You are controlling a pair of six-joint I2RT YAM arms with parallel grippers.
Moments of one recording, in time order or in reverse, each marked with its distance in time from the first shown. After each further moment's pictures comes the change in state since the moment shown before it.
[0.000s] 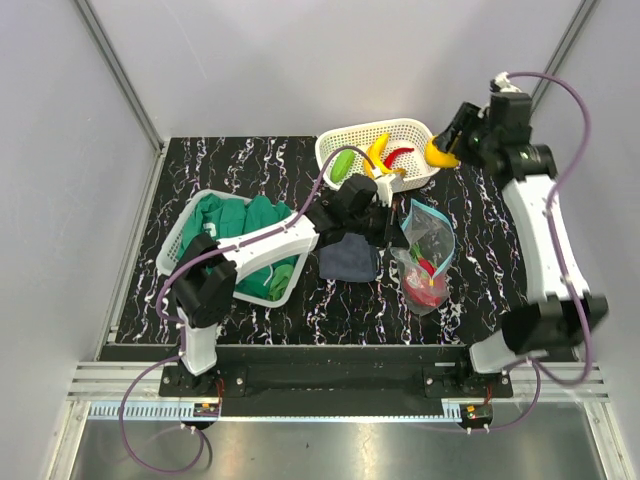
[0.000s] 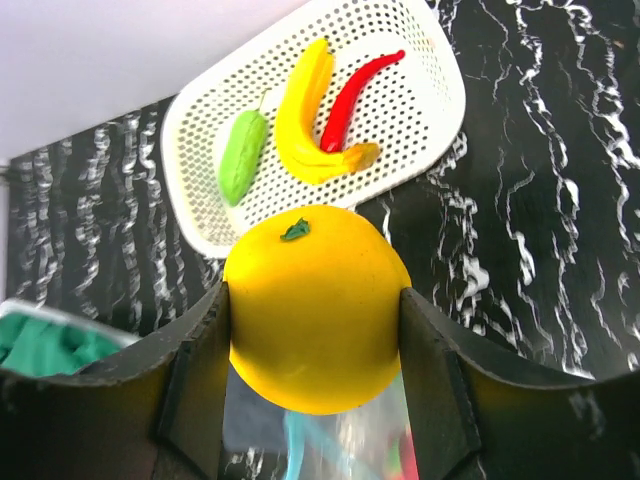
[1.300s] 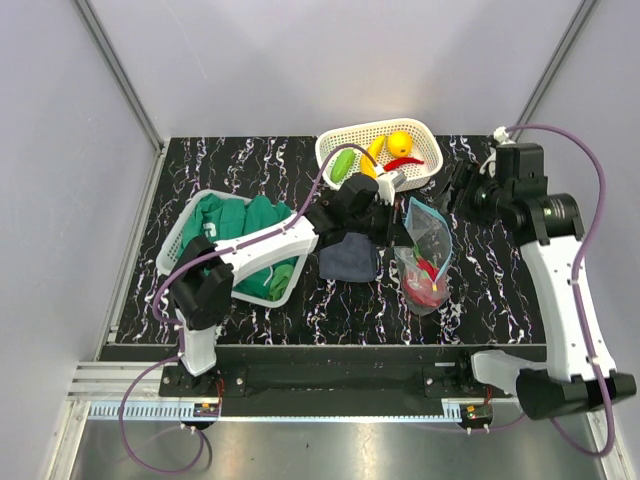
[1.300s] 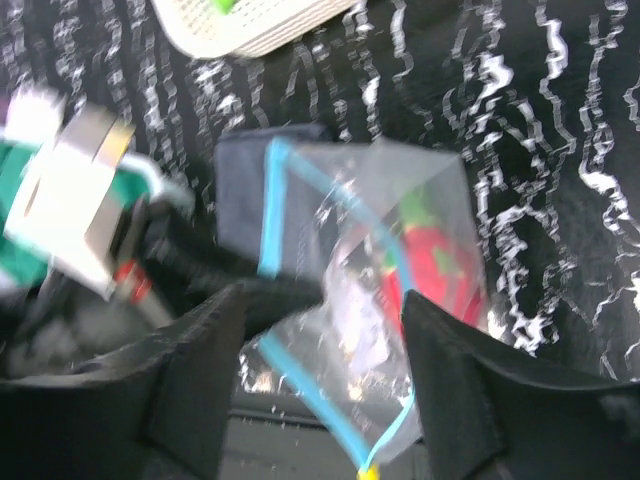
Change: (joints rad) left arm -0.012 -0.020 -0.013 0.046 -0.005 -0.011; right arm 0.038 -0.237 -0.170 -0.306 -0.089 0.023
